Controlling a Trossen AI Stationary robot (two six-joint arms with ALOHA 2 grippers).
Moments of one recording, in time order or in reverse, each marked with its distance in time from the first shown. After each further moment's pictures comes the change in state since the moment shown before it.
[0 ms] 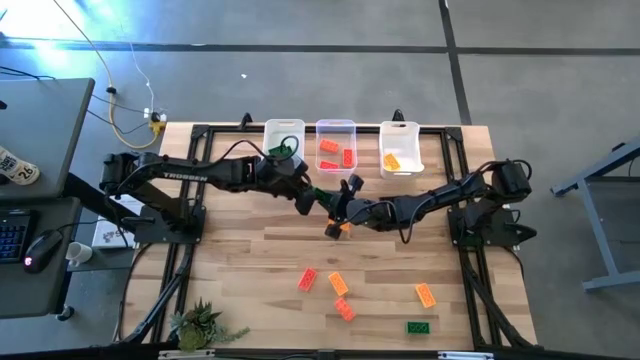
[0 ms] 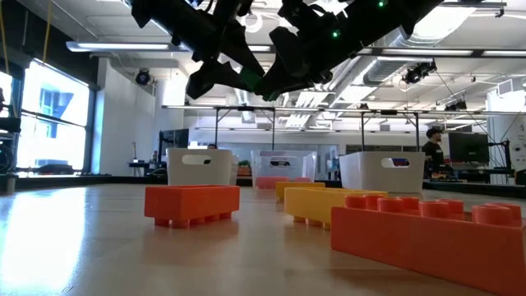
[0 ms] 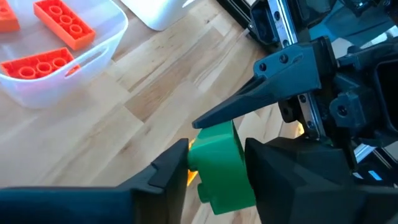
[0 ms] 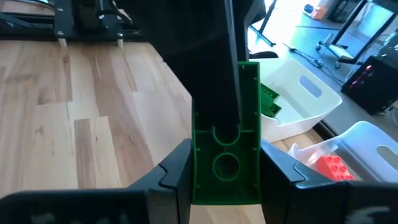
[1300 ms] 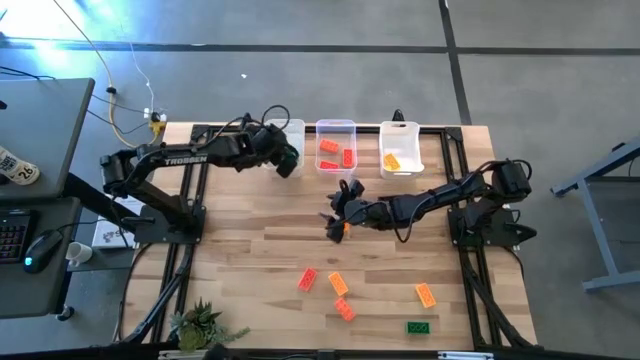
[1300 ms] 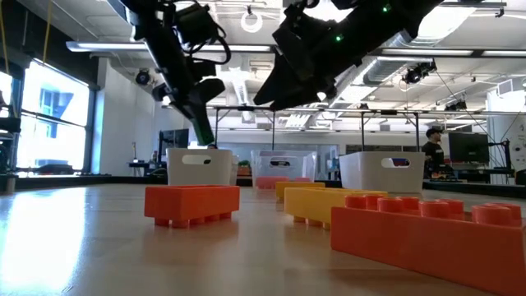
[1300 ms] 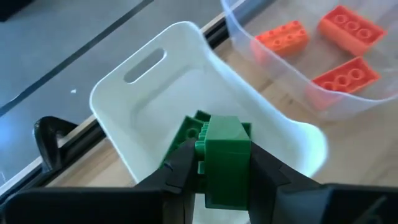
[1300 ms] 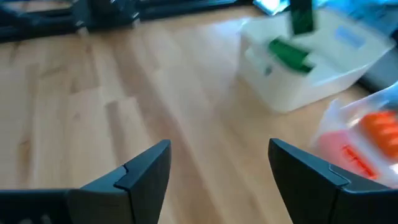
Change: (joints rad) left arm 0.297 0.000 0.000 -0.310 -0.459 0.397; right arm -0.009 0.000 0.000 -0.108 -0.114 0.211
